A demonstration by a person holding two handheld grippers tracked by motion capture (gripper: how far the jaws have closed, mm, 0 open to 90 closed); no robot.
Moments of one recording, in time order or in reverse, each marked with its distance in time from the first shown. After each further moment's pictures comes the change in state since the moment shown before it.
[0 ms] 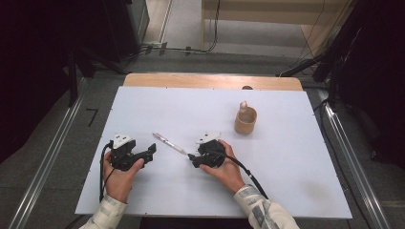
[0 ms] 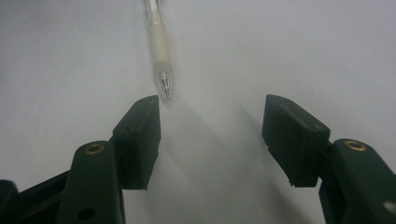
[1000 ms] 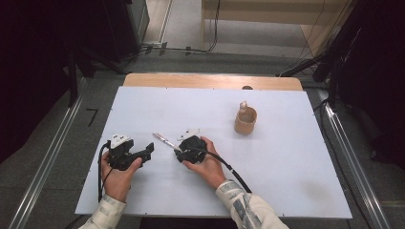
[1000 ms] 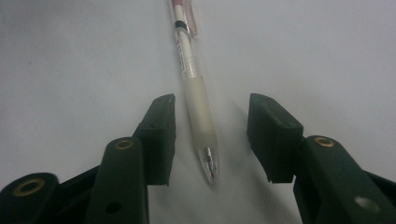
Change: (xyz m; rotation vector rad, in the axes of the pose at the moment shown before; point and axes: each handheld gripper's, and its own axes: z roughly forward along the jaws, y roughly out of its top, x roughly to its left) left arm 0.006 0.000 -0.002 -0.012 0.015 -0.020; right arm 0.028 0.033 0.034 0.020 -0.011 -0.023
